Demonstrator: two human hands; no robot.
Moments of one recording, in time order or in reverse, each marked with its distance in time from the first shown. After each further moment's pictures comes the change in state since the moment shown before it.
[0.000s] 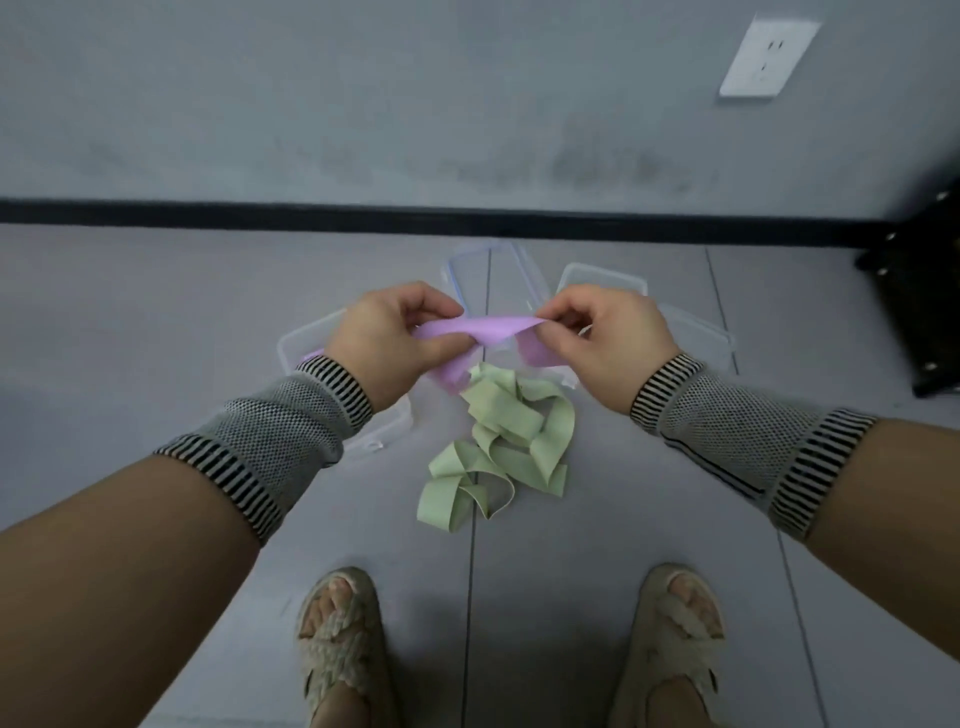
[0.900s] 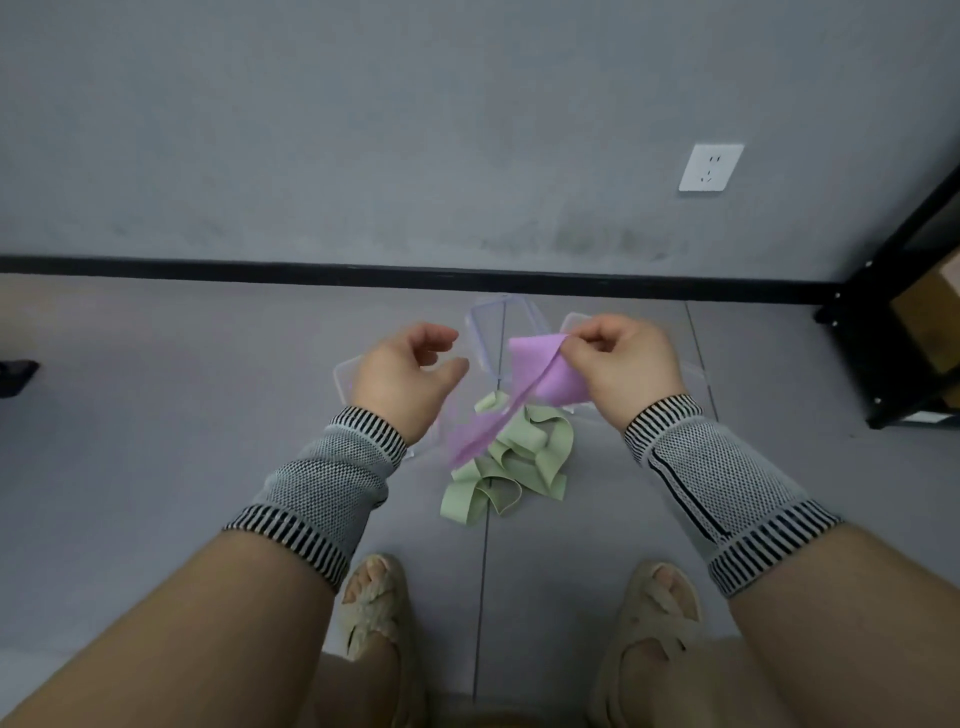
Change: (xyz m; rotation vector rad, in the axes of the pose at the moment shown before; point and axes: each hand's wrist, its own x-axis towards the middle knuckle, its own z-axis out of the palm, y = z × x) left_hand -0.109 0.067 -0.030 0.017 0.234 -0.046; right_hand -0.083 -0.089 -0.055 0.259 0.209 0.259
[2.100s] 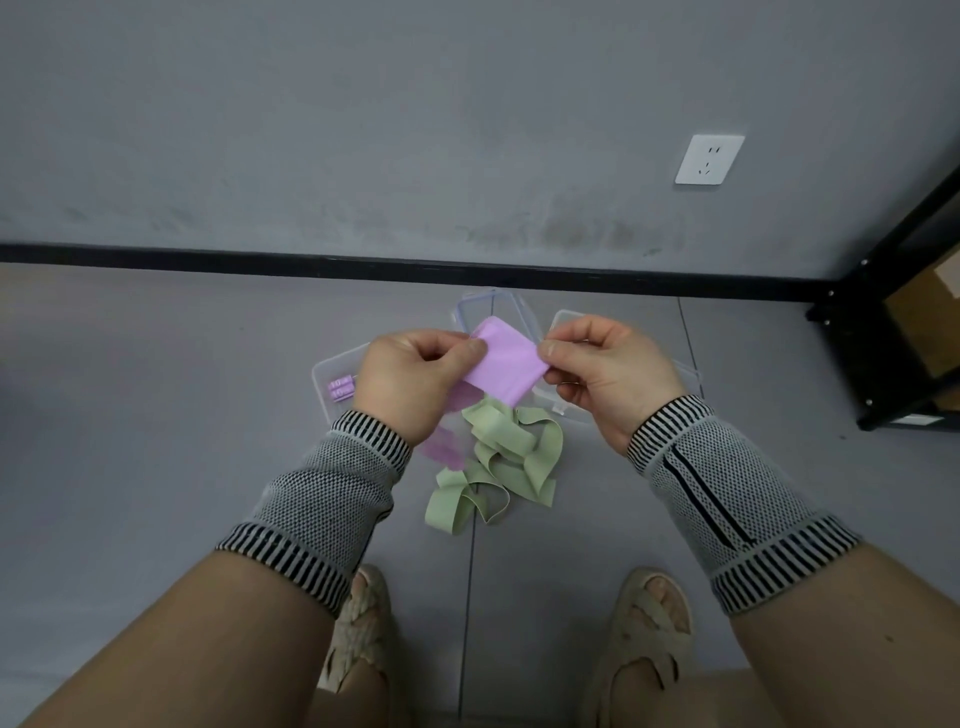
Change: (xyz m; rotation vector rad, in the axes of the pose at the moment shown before) left_hand 0.016 0.015 0.022 -0.385 -0.052 -0.094; right_hand 0.019 -0.001 0.005 0.507 -0.246 0.251
